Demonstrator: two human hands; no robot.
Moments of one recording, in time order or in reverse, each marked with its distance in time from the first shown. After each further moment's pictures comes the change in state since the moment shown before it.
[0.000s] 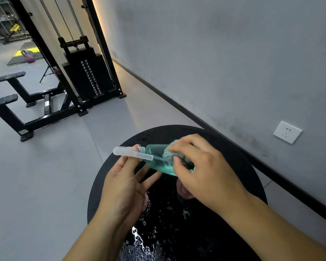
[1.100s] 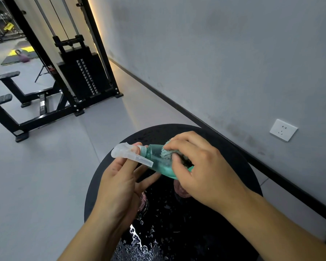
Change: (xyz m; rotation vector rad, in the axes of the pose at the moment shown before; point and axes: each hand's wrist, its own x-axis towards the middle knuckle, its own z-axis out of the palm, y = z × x) left_hand -0.009 0.005 0.007 0.099 -0.046 0.047; right_hand 0.001 -0.003 -0.008 0.024 -0.014 -0.054
